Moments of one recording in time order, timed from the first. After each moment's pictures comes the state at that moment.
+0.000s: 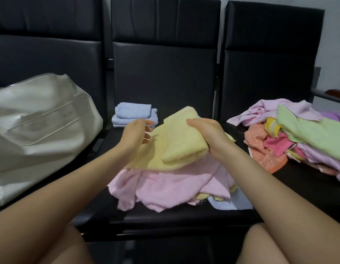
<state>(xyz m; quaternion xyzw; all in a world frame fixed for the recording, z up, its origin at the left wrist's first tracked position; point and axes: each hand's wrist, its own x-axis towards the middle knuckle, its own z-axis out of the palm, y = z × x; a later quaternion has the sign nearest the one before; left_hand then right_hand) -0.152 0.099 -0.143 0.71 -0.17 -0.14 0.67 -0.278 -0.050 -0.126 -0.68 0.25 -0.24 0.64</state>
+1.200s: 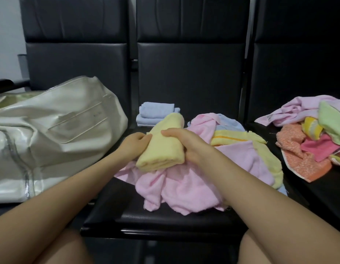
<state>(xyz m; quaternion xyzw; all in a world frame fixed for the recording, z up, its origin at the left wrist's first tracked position) -0.107 0.159 -0.174 0.88 -0.21 -0.07 0.43 -0.205 0.026 -0.151 -0.62 0.23 -0.04 0.75</state>
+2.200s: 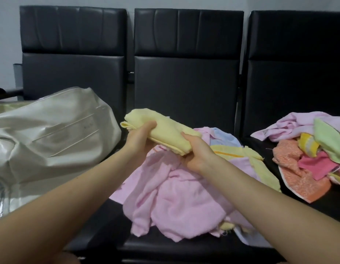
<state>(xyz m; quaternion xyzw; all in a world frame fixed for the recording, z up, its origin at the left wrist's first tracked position) -0.105 0.108 -0.144 0.54 -0.10 -0.20 0.81 -0.196 -0.016 -0.145 -0.44 0.26 -0.13 0.85</state>
